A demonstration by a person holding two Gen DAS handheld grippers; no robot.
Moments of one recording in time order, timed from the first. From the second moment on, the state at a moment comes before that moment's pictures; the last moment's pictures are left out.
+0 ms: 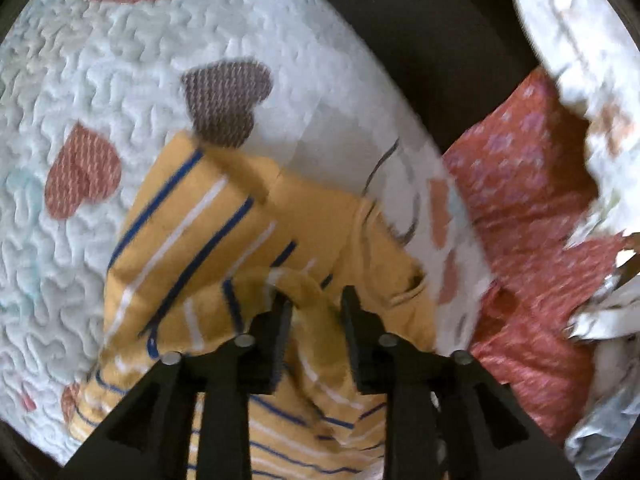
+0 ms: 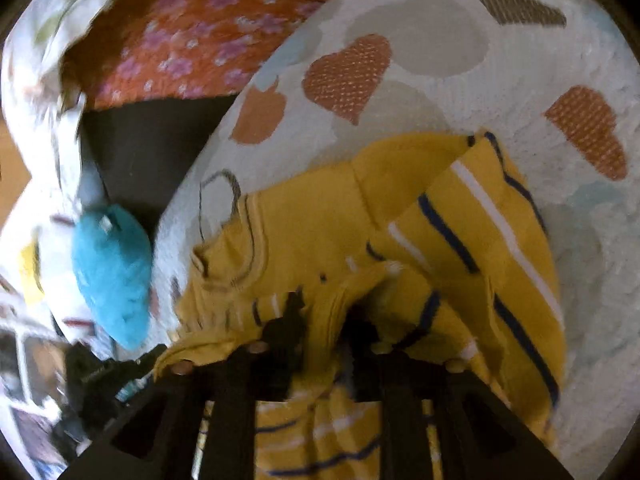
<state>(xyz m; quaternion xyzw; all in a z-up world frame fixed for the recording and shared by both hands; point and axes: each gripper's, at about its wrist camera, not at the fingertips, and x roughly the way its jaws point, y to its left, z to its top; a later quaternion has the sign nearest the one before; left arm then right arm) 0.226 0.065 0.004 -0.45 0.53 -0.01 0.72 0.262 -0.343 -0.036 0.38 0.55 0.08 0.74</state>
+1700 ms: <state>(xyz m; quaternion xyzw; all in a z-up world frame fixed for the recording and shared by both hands) 0.033 0.102 -0.045 -0.43 0.53 -0.06 0.73 0.046 -0.403 -0.042 0.41 0.53 0.08 0.73</state>
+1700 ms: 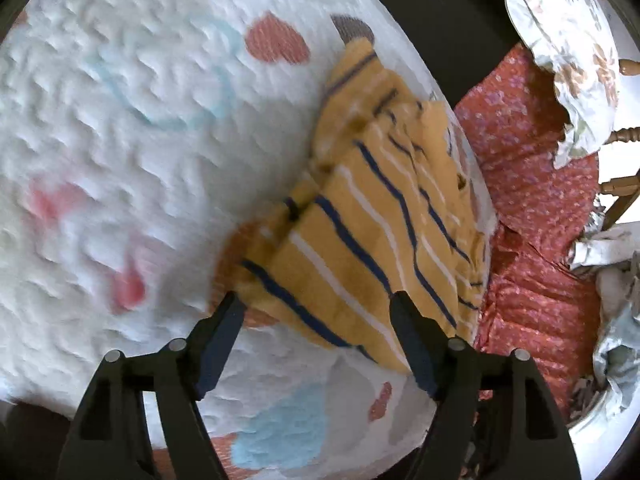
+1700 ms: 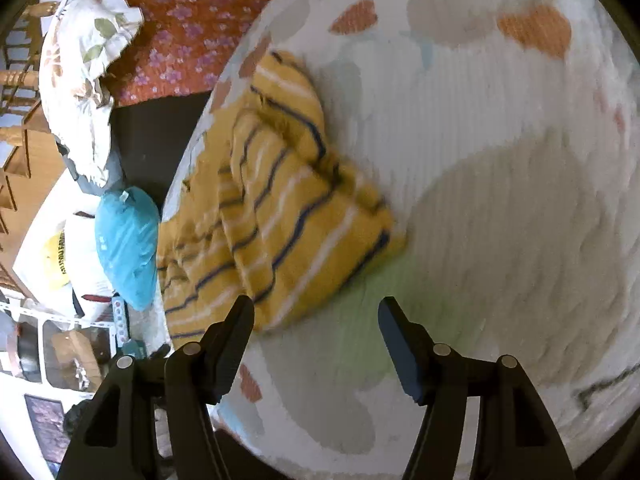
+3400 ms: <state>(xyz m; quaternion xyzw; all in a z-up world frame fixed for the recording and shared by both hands) -0.055 0.077 0.002 -0.38 0.53 0.01 0.75 0.052 -0.350 0.060 0.27 0.53 0.16 0.79</state>
